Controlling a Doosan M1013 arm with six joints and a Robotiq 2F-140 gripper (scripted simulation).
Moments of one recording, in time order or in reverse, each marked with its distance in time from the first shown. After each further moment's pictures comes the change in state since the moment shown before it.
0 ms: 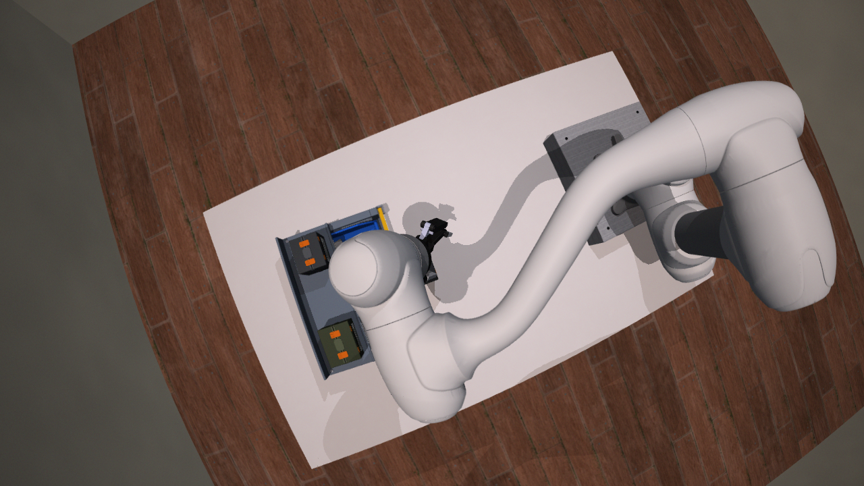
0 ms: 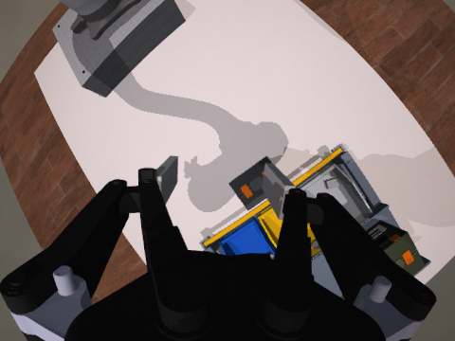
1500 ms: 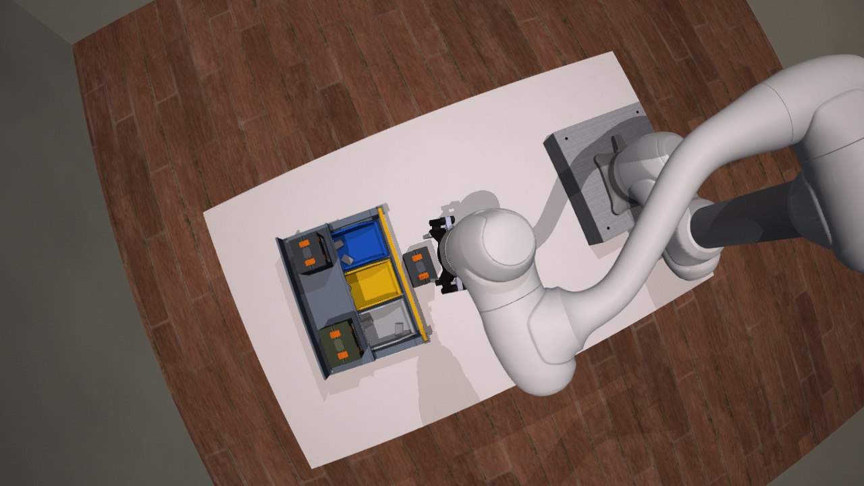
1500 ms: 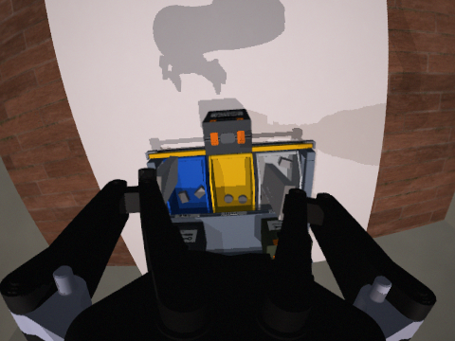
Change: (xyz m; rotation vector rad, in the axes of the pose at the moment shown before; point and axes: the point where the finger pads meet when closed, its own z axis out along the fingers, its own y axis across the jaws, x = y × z) arm 0.003 0.008 0.000 -0.169 -0.478 -0.543
